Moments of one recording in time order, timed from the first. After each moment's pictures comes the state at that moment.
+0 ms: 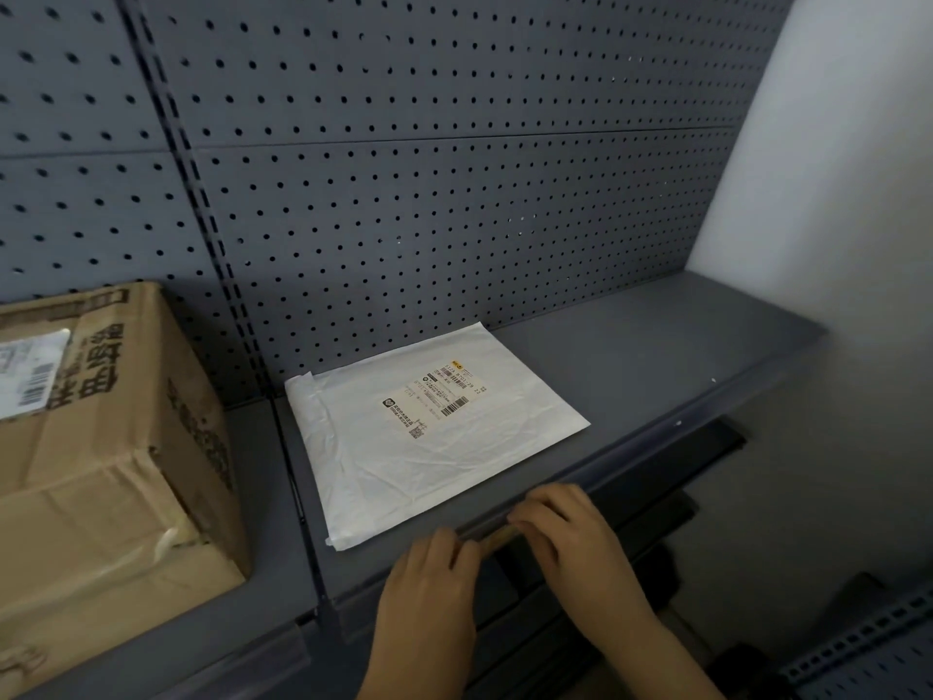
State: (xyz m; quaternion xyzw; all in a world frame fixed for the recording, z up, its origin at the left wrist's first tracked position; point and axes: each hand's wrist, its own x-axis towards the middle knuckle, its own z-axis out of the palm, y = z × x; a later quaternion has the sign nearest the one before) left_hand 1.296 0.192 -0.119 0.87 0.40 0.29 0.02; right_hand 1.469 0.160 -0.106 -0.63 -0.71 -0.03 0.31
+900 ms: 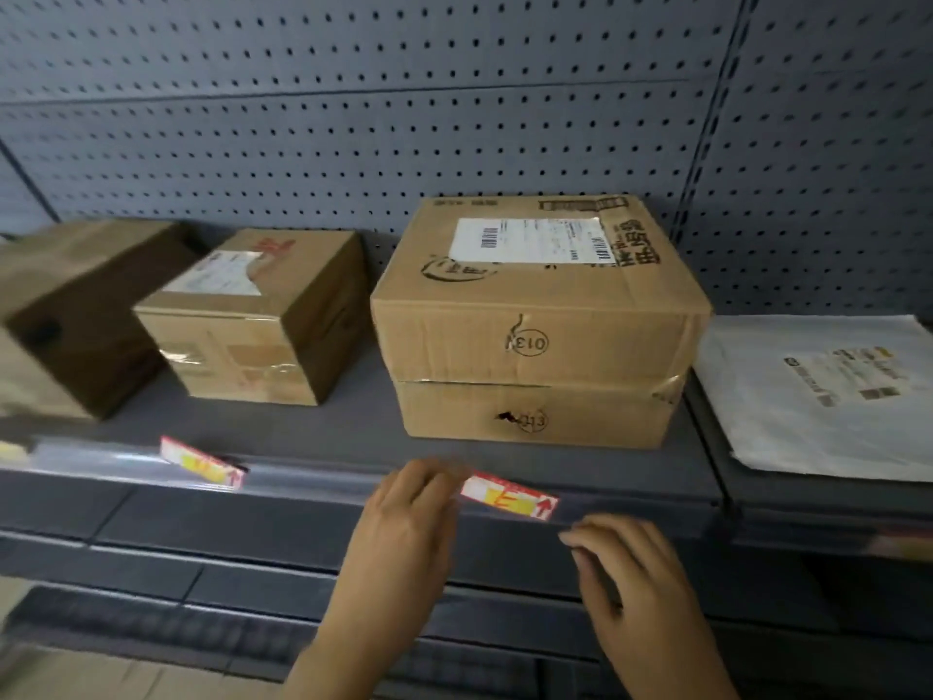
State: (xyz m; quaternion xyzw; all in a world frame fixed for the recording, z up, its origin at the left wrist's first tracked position) left_hand 0.983 0.085 -0.073 0.72 0.61 0.33 -0.01; right_hand 1.200 0.114 -0.119 -0.46 -0.80 0.07 0.39
